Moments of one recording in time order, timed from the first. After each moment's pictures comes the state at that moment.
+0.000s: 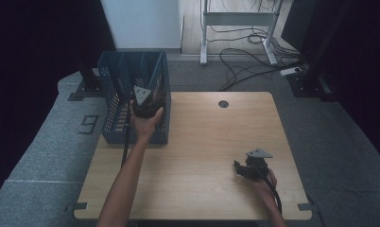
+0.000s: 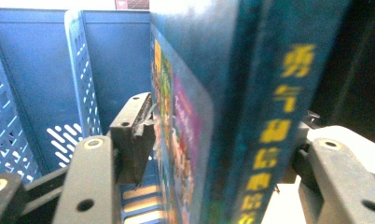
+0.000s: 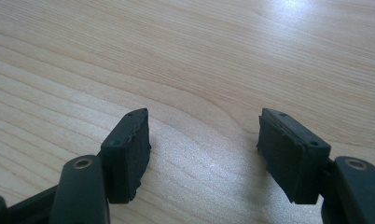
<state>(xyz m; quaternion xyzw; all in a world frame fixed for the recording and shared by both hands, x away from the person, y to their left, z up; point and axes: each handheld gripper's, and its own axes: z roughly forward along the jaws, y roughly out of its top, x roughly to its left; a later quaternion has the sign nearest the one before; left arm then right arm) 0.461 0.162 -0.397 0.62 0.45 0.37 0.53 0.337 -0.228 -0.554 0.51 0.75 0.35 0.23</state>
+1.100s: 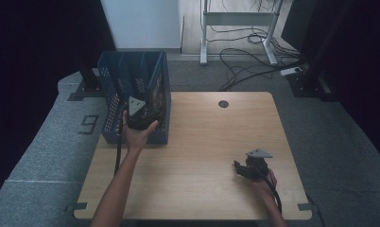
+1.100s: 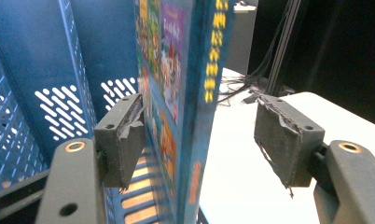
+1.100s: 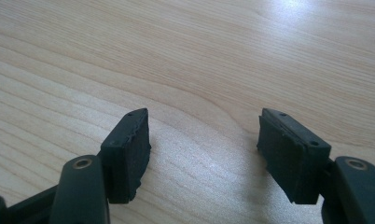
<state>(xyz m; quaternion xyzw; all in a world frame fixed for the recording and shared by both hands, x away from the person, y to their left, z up) 0.423 0.182 -0.409 0.66 0.43 0.32 0.52 0.337 -0.228 -0.554 0.51 0.75 0.35 0.23</state>
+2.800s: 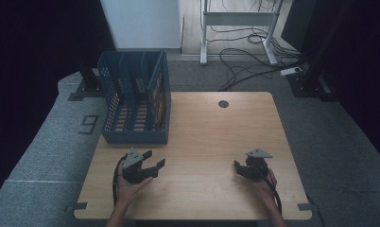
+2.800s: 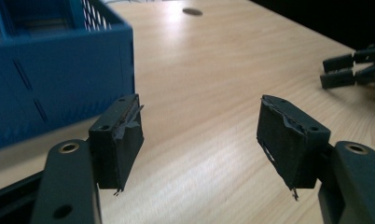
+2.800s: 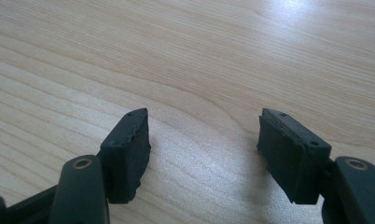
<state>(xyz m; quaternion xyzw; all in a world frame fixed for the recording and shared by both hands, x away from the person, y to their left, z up) 0.303 0.201 -0.506 0.75 0.41 0.18 0.49 0.337 -0.227 -0.554 0.51 0.75 0.35 0.23</state>
